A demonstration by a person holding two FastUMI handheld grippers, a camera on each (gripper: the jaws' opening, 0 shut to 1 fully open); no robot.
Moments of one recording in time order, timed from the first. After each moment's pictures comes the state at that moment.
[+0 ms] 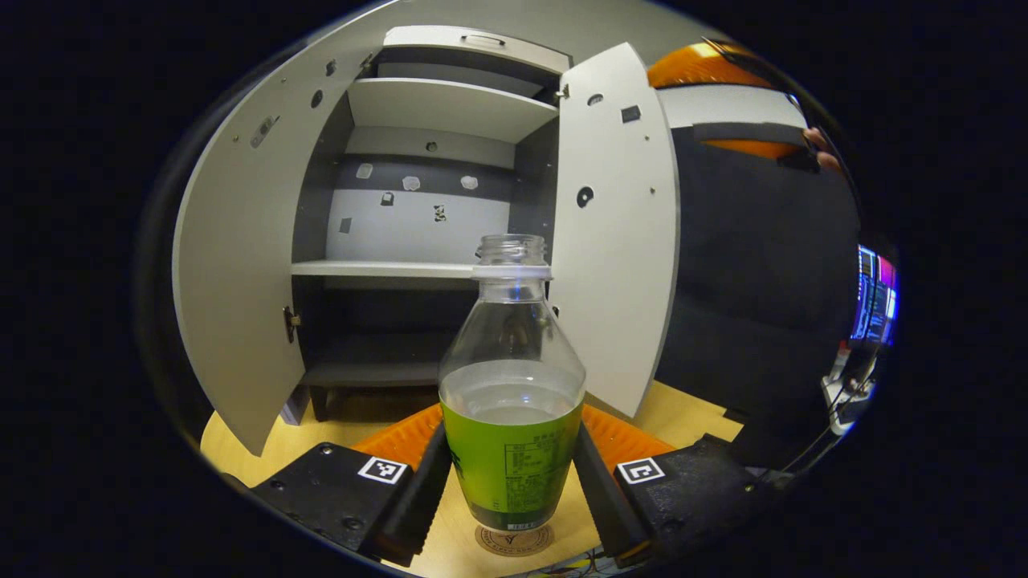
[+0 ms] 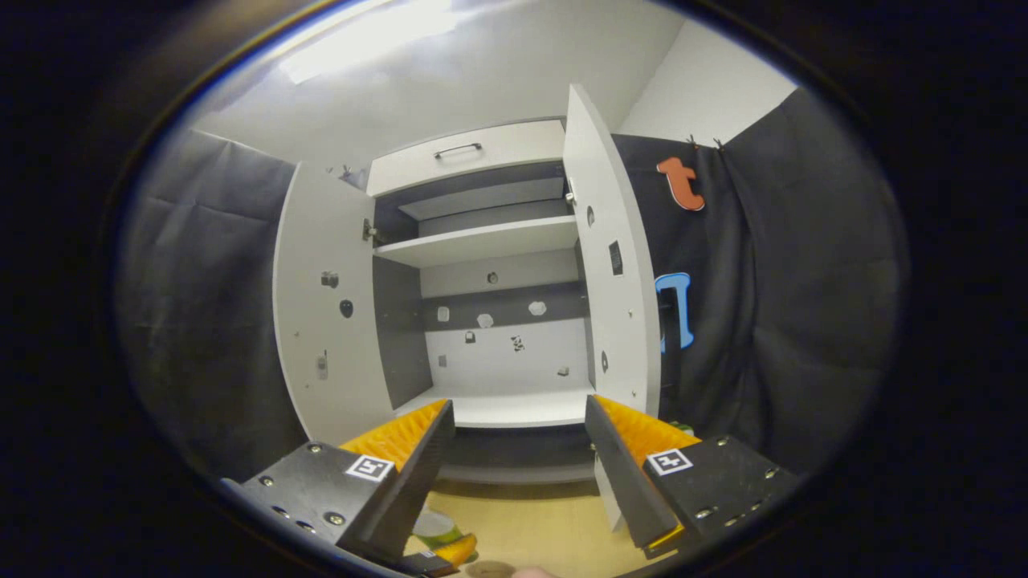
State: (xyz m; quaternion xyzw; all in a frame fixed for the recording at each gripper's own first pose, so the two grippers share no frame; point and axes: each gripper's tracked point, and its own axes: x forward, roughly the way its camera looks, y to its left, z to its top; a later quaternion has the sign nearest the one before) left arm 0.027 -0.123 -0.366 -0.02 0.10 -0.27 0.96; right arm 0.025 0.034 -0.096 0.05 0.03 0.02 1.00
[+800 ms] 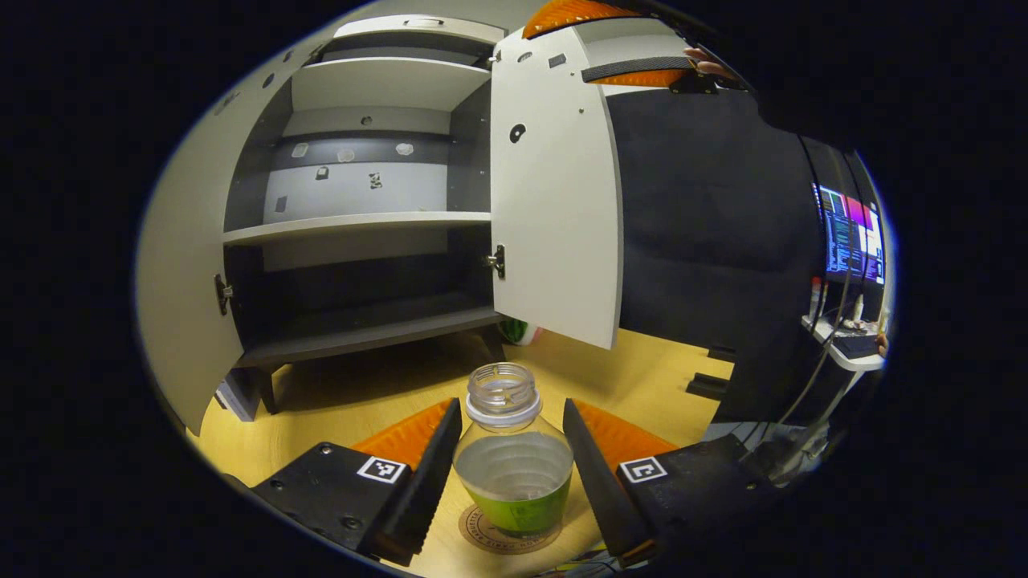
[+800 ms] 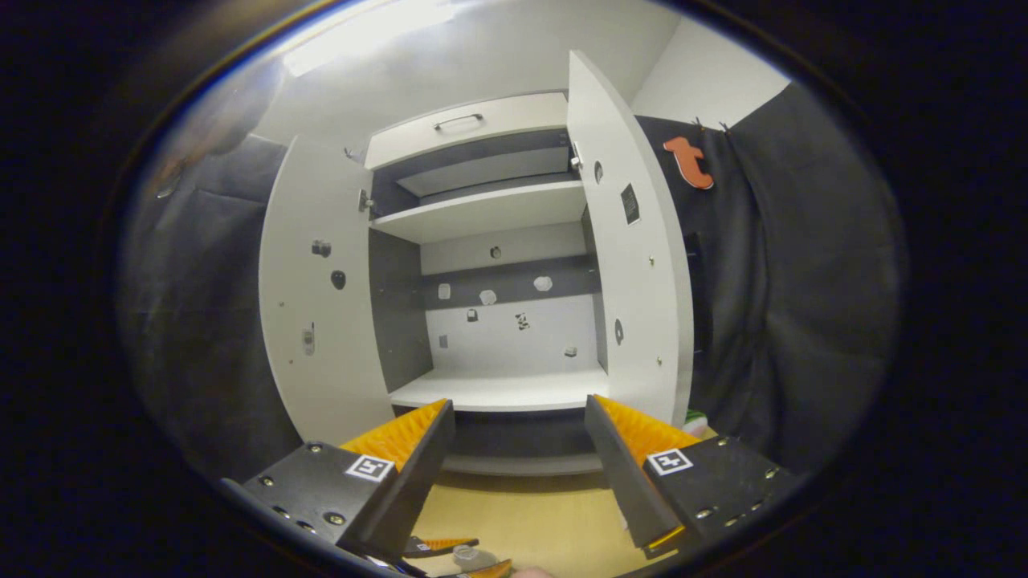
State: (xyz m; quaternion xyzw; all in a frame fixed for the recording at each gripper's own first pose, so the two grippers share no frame) left arm 0.017 -0.151 -0.443 0.04 0.12 -0.37 0.92; right arm 0.057 0.038 -0.148 0.05 0.07 0.02 1.00
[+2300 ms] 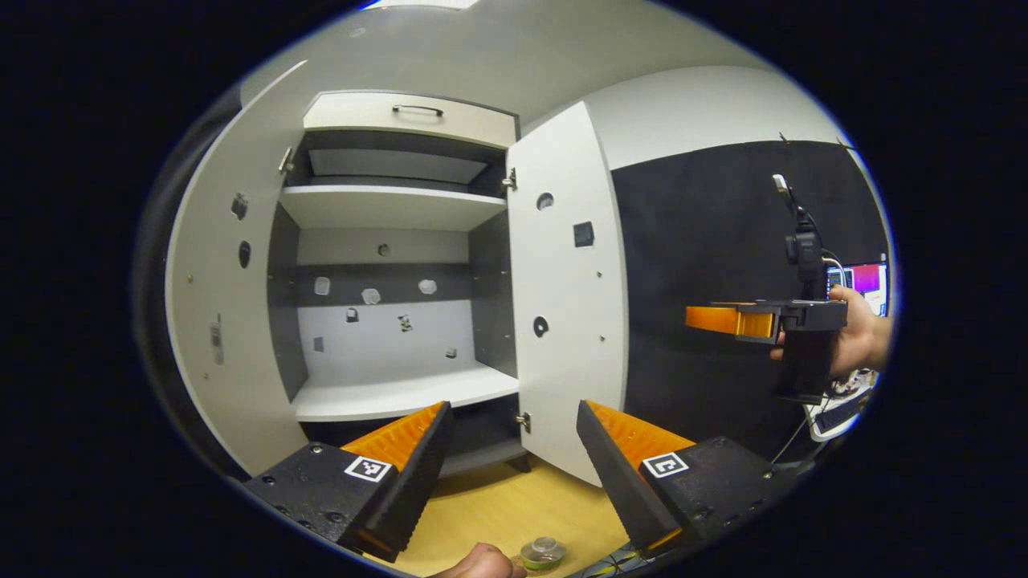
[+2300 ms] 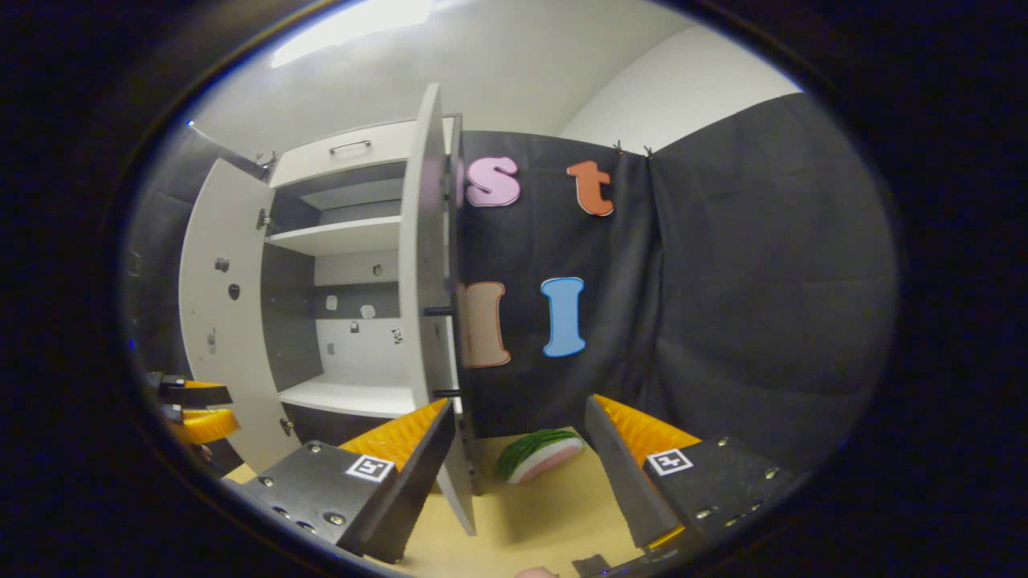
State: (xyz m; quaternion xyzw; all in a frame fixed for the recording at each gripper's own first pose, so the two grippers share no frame) left arm 0.031 -0.105 -0.132 0.02 0.01 -0.30 0.95; right arm 0.014 -0.200 -0.093 0.01 0.05 -0.13 0.99
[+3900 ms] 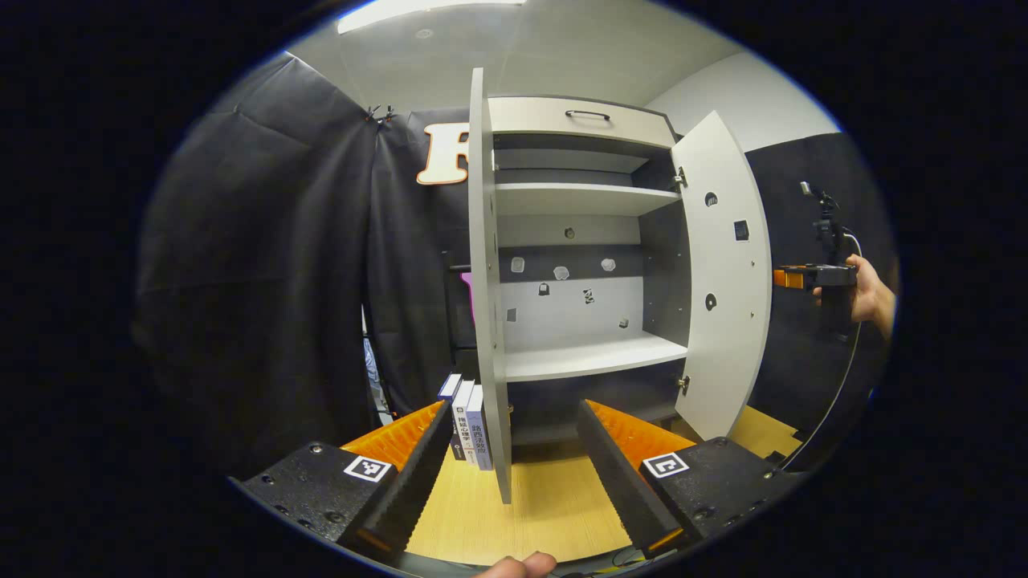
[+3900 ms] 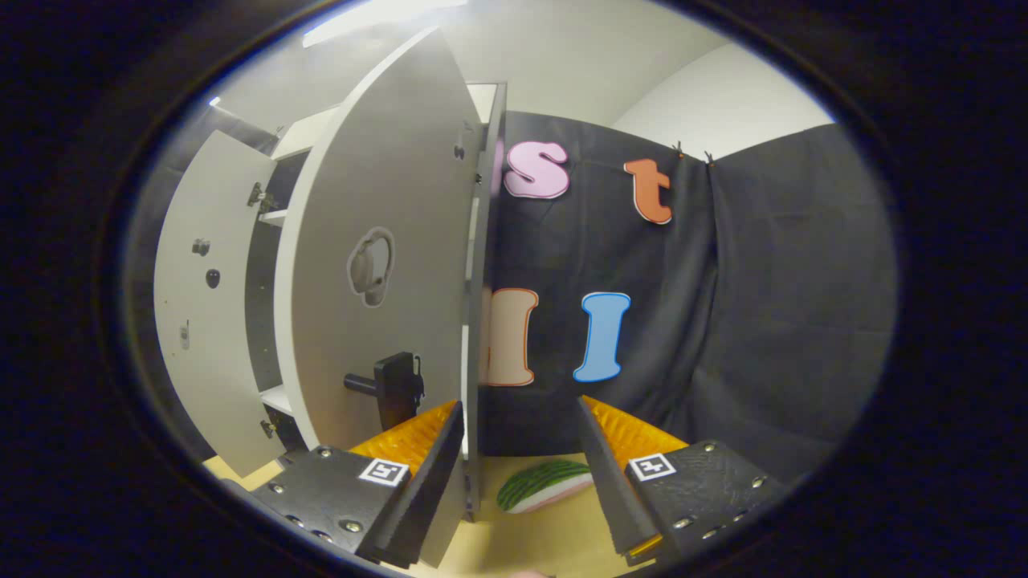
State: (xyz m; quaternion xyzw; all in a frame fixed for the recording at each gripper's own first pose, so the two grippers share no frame) left arm -0.018 0.123 -0.139 0.02 0.06 -0.05 1.00; right arm 0.158 -0.141 -0.073 -0.05 0.06 -0.06 0.99
